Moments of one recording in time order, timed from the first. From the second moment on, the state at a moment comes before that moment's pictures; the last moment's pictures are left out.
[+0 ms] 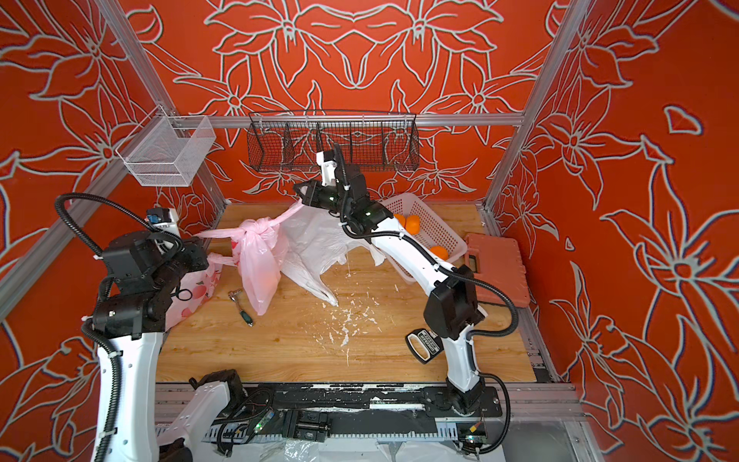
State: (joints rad) left arm 0.30 0.88 1.25 -0.74 0.07 -0.03; right arm 0.70 2.05 2.09 -0.07 -0.40 0.82
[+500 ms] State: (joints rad) left arm 0.59 0.95 1.11 -0.65 0.10 -0.10; right arm 0.79 2.59 2.60 -0.22 -0.51 0.87
